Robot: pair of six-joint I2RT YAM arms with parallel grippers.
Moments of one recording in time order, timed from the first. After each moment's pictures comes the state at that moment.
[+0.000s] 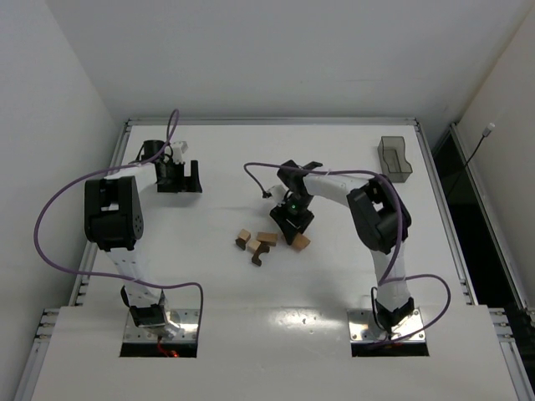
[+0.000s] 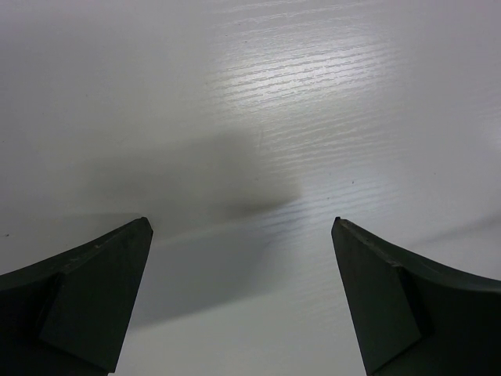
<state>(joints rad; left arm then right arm) 0.11 1.93 1.24 -0.31 0.34 0.08 0.57 2.08 1.40 -0.85 -0.32 -0.27</state>
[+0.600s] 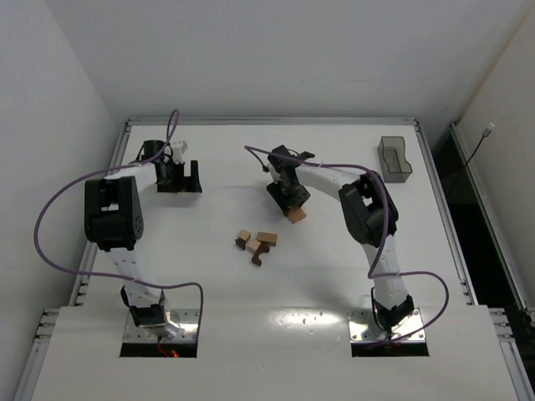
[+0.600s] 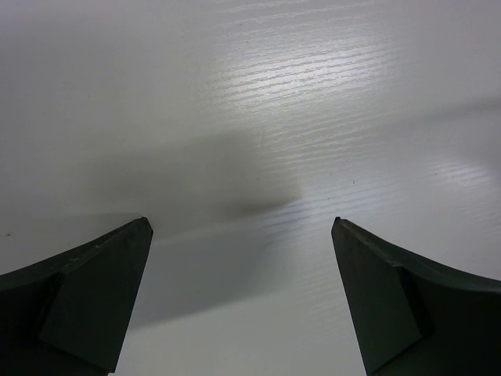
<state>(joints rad) 0.11 1.93 1.24 -0.31 0.33 0.08 0.58 2.20 1.62 -0.75 0.05 -0.04</state>
